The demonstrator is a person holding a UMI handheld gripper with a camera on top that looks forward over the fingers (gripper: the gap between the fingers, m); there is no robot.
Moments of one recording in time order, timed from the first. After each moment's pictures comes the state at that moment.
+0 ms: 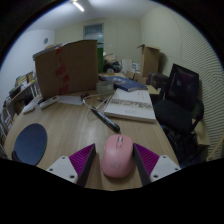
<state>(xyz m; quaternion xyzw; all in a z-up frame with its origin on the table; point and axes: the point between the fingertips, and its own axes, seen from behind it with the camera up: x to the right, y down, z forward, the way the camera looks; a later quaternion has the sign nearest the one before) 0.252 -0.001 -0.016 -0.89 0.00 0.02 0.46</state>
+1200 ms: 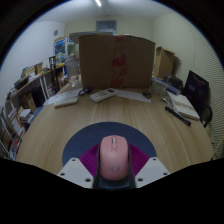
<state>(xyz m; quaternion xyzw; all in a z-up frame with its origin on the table) -0.051 -0.026 -0.015 -0.90 -0.03 0.01 0.44</state>
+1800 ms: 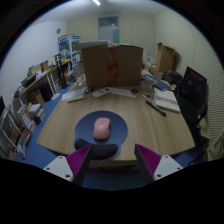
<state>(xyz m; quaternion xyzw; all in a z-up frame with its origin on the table) 0.013 -0.175 0.086 -0.92 -0.05 0.05 0.40</state>
